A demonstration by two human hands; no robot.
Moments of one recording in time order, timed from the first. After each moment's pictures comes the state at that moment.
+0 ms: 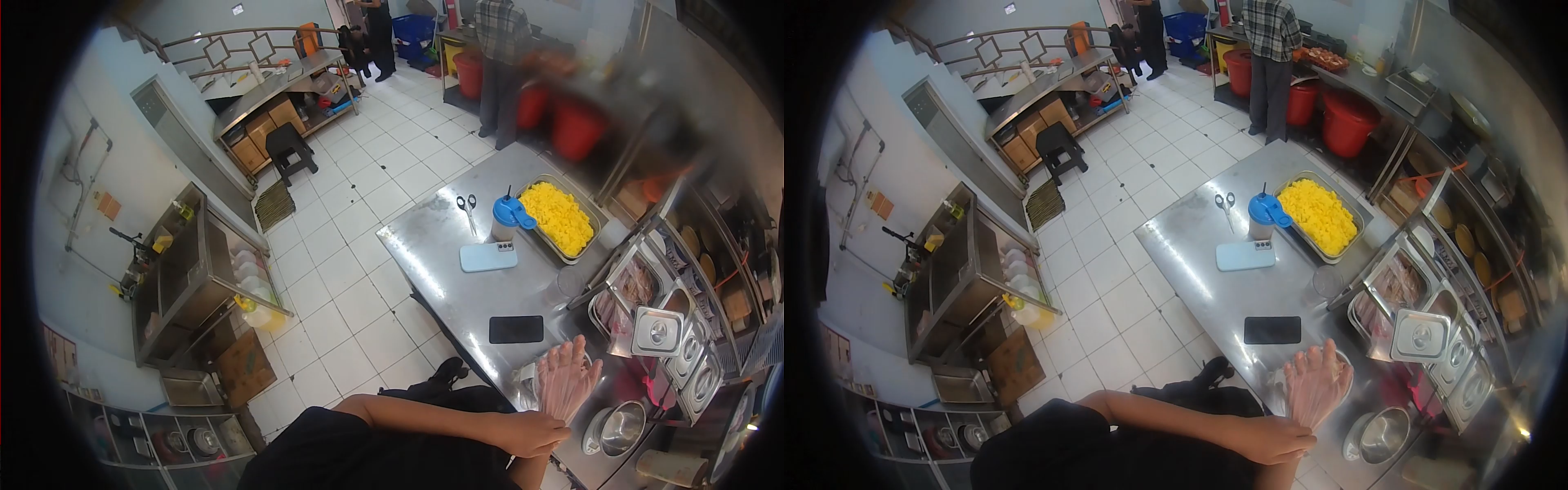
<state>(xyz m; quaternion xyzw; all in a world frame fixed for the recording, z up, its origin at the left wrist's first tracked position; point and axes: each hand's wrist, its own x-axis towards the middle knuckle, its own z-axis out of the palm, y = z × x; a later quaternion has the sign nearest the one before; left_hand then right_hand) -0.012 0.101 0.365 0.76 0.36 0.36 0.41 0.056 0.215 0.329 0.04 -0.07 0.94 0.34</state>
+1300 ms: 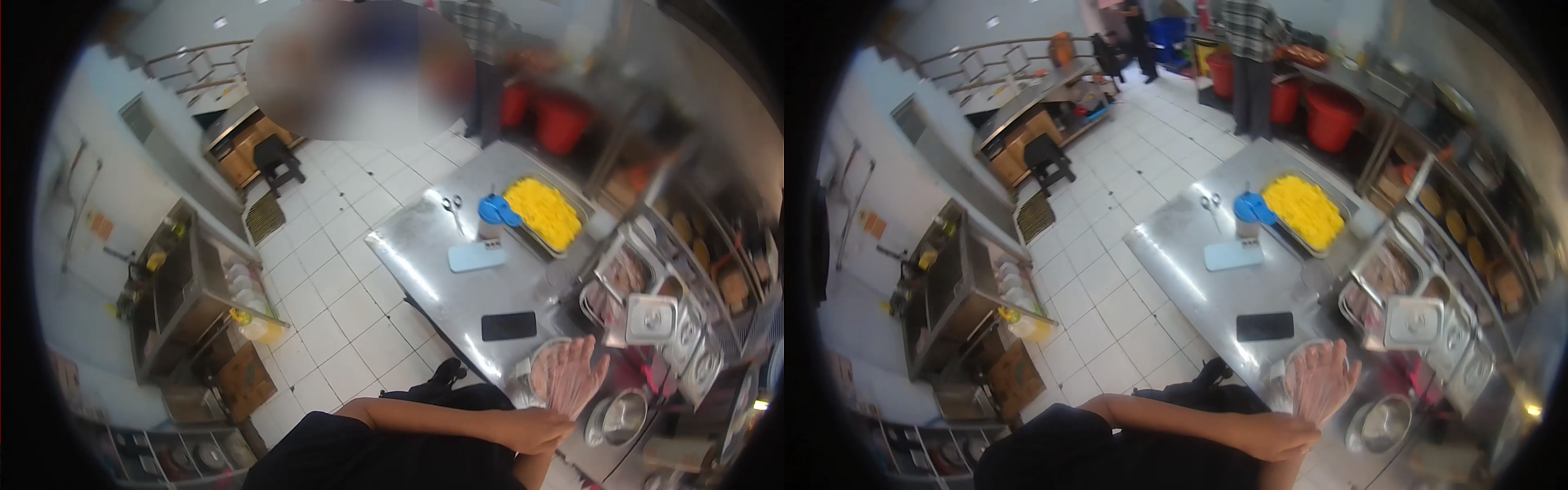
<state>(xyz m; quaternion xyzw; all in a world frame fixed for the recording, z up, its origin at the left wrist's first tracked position) -0.003 0.109 0.371 0.74 0.35 0.38 0.43 0.072 0.229 0.330 0.08 -0.10 0.92 0.38</state>
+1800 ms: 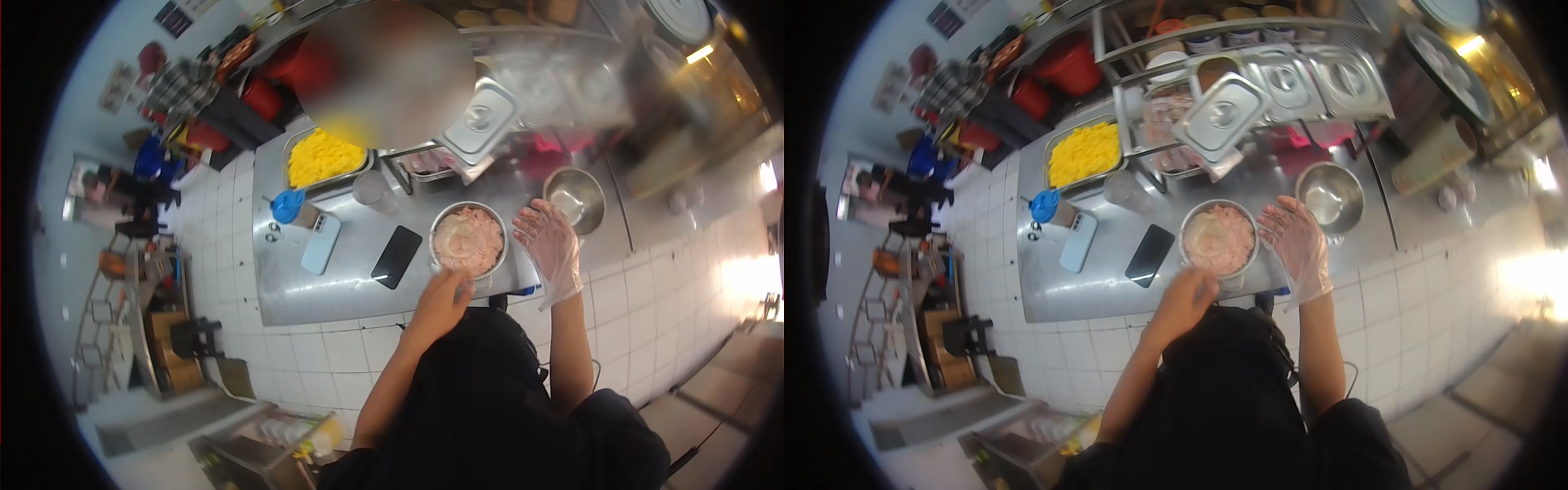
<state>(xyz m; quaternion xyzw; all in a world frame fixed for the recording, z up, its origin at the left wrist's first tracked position) -0.030 0.151 0.303 0.75 0.49 0.26 0.36 0.227 0.206 0.299 -0.29 -0.10 0.72 0.63</state>
